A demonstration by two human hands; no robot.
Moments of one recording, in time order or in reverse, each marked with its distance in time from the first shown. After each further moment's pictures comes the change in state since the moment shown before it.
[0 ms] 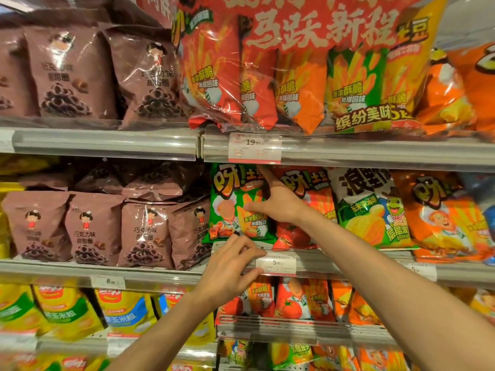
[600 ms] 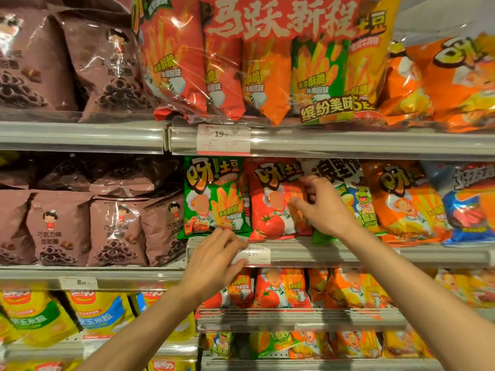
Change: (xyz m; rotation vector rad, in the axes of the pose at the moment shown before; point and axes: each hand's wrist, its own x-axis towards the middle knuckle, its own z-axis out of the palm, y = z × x) left_hand 0.009 0.016 0.008 0.119 0.022 0.023; right_hand -0.082 0.056 -0.075 -0.282 0.281 0.216
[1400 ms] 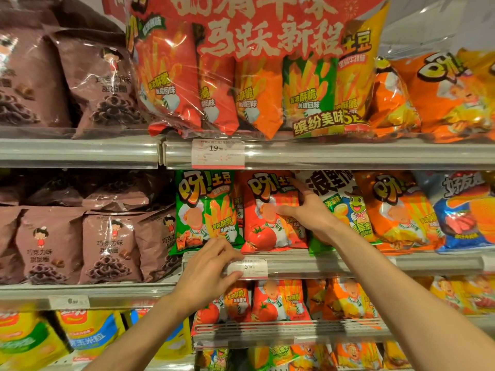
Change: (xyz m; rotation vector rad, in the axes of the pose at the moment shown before) left_hand 0.006 -0.009 -0.007 -0.110 -0.053 -0.022; right_hand 0.026 0.003 0.011 0.465 -0.149 0.156
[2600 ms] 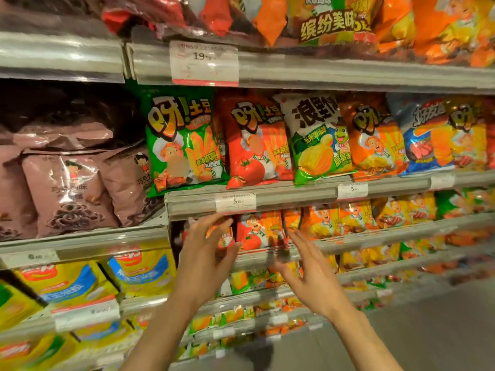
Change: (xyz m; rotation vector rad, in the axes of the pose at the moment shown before) left_hand -0.081 0.031 0.045 -0.305 0.089 -0.199; right_hand -0.219 0.120 0.080 -0.563 0.092 0.017
